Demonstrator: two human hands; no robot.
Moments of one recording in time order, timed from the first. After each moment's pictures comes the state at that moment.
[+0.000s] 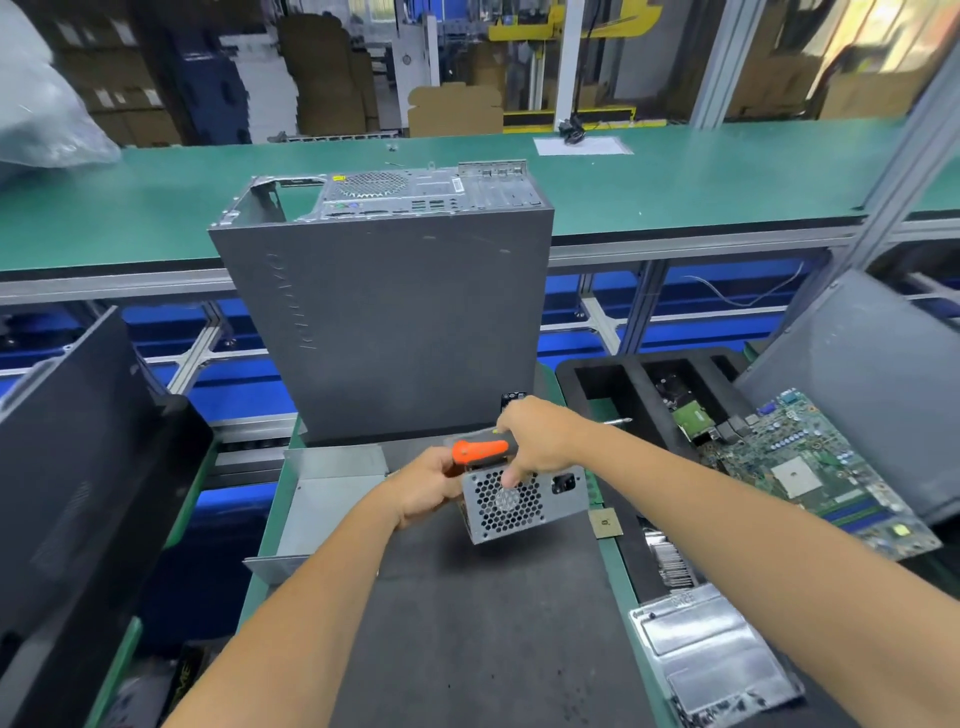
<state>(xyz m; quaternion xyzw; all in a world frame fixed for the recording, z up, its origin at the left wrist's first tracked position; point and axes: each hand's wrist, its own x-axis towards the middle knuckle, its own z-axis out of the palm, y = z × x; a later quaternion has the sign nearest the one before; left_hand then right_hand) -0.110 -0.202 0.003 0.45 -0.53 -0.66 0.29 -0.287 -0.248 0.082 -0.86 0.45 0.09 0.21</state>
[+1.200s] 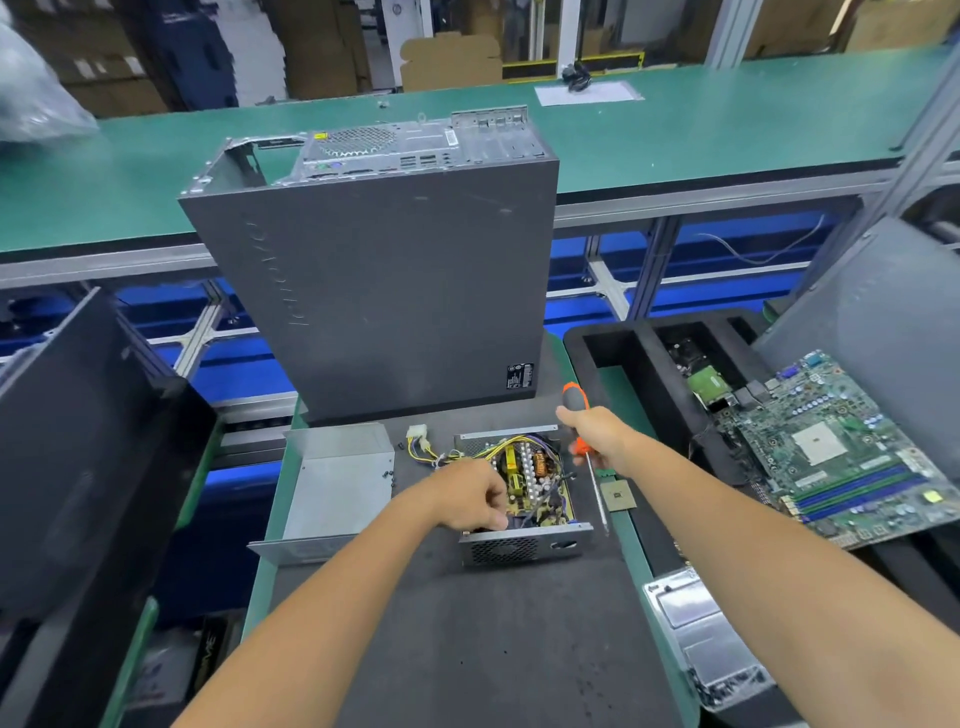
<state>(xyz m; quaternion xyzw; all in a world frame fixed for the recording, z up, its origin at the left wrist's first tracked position) -0.137 -0.196 -0.001 0.52 -0.77 -0.36 -0.03 -0.340 -0.269 -0.016 -0.45 0.70 -0.15 0.53</state>
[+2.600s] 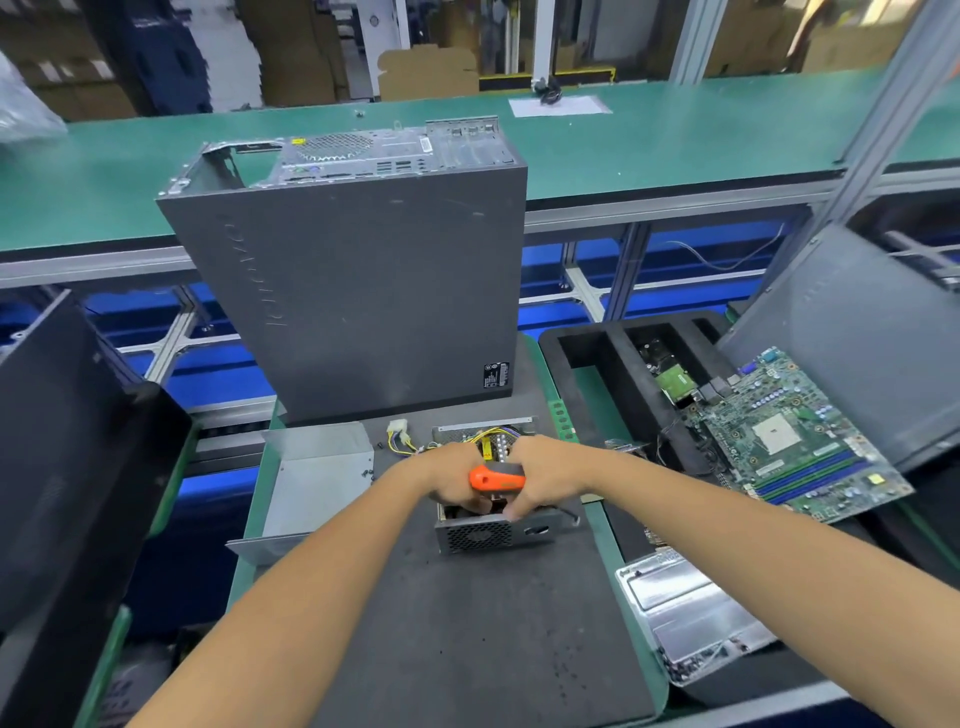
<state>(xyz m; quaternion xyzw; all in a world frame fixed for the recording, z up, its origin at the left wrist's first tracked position) -0.153 -0.209 0.016 0.51 -0.79 -0.31 -0.12 -0.317 -0.209 0.036 -0.82 0.46 0.11 0.31</state>
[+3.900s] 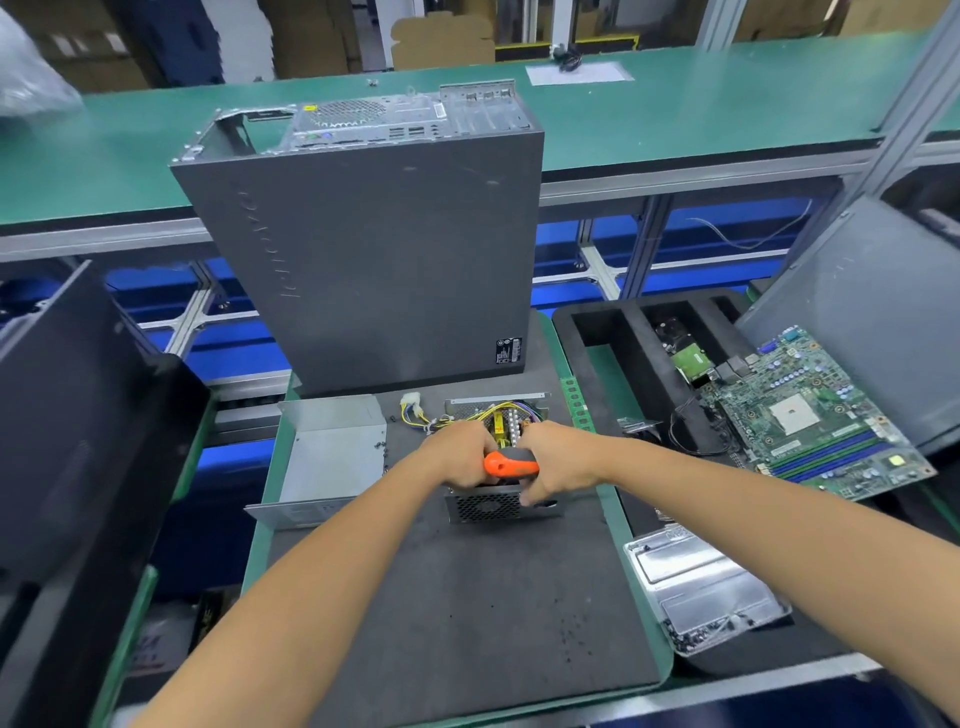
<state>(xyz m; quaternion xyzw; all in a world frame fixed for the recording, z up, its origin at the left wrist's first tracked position) -0.153 -0.197 0.001 0.57 -0.78 -0.27 -0.05 -0.322 -0.201 0.023 -0.84 0.44 0.10 0.31</state>
